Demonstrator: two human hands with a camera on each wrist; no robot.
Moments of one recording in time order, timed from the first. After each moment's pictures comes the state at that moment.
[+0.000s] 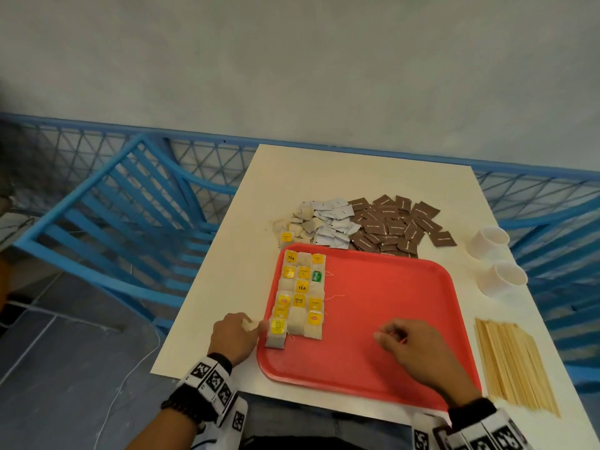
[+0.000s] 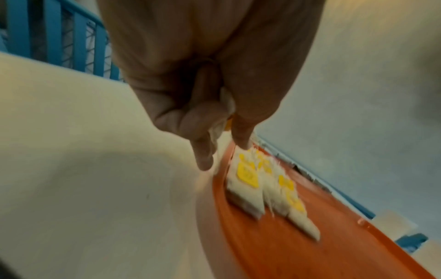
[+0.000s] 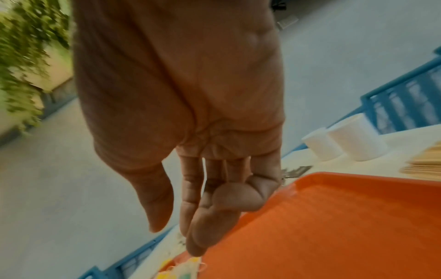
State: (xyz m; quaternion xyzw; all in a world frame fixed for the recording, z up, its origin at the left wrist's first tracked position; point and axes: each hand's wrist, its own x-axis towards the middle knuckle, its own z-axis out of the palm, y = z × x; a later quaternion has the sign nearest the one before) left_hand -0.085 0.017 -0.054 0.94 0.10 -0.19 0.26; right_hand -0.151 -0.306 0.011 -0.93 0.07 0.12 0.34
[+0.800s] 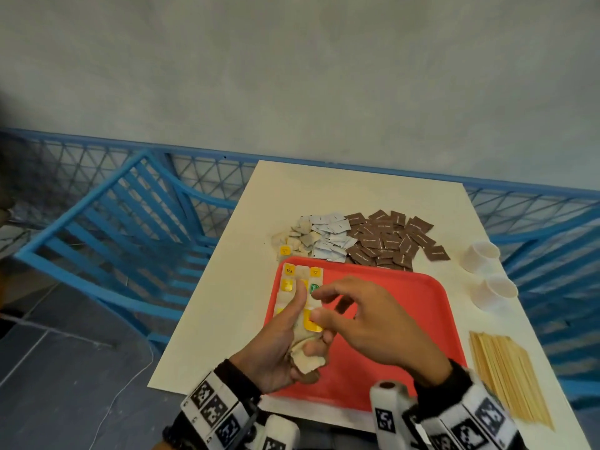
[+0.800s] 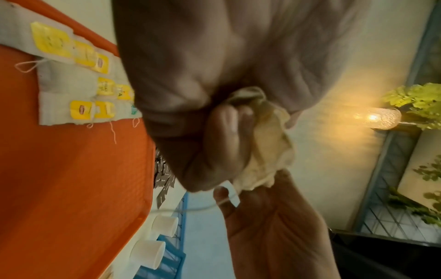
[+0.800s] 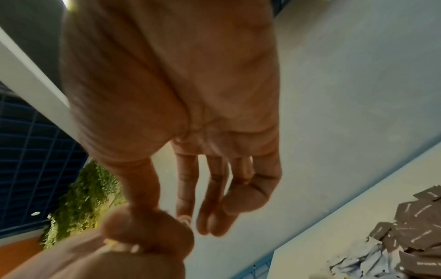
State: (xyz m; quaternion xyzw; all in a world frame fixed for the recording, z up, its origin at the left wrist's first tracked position) left_hand -0.115 -0.055 0.071 0.40 0.03 -0.48 0.78; right_hand -0.128 -0.227 0.128 -0.90 -0.11 0.07 0.41
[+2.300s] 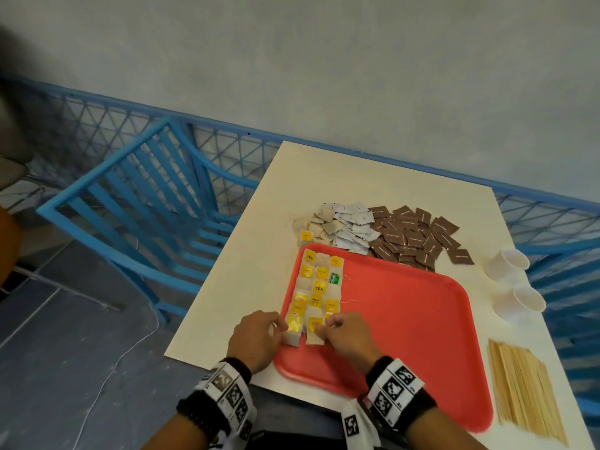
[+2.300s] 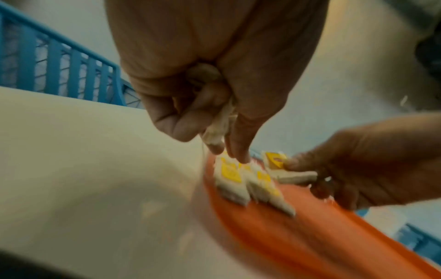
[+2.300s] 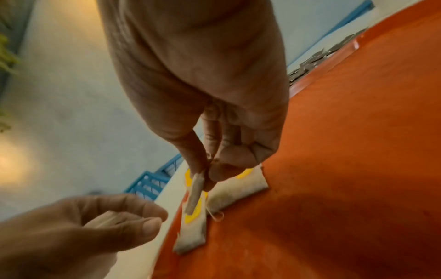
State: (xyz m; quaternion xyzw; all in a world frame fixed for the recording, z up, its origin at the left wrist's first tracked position) left_hand -0.106 0.016 -0.042 0.93 0.02 -0.13 0.33; right_hand -0.100 -0.180 -0.037 -0.84 0.16 0.20 0.48
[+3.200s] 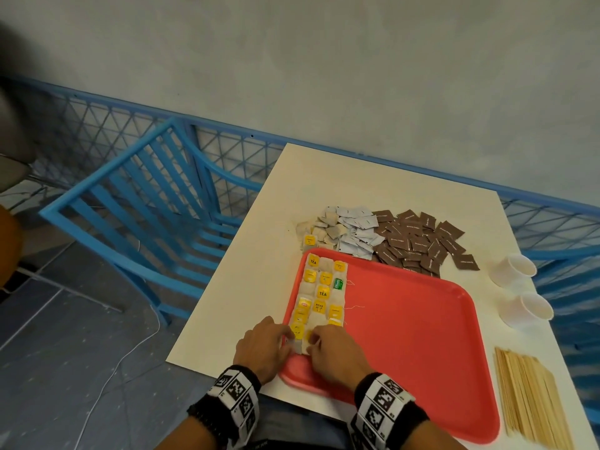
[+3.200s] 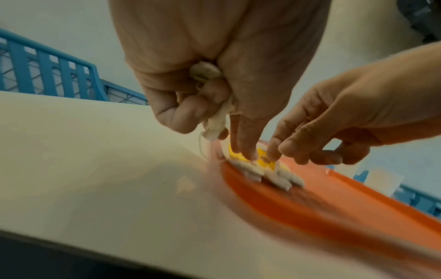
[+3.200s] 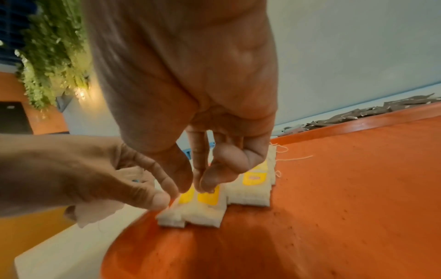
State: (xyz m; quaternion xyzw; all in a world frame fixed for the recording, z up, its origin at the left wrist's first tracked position) left_hand -0.107 0.011 -0.065 0.96 -0.02 -0.15 0.24; right_hand -0.105 -0.158 -0.034 -0.95 -0.02 0.23 0.23
